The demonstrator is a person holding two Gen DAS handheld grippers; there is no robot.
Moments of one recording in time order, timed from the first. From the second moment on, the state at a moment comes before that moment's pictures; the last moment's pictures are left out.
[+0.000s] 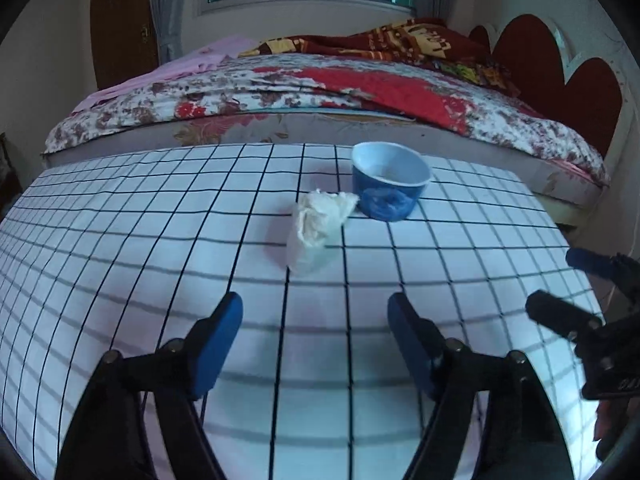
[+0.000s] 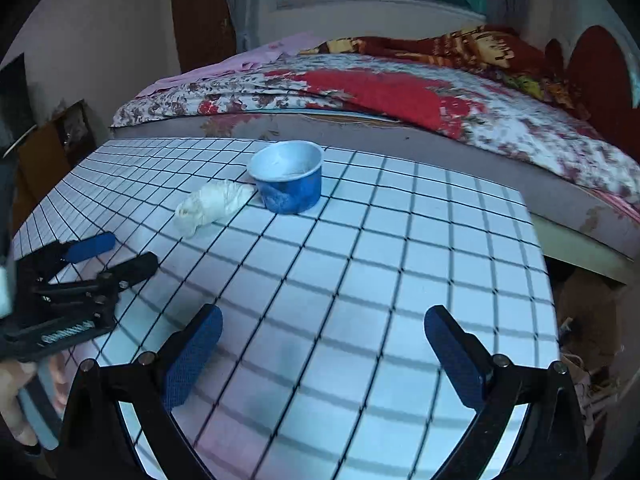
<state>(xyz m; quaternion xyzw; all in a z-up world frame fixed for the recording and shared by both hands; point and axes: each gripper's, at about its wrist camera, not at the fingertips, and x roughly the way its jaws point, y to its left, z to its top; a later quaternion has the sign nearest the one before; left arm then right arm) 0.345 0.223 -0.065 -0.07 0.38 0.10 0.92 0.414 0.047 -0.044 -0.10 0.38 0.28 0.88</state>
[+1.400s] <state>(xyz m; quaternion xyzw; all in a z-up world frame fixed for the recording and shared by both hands) 0.449 0.304 -0.091 -0.07 0.42 0.09 0.90 0.532 0.171 -0.076 -0.11 0.39 0.29 0.87</state>
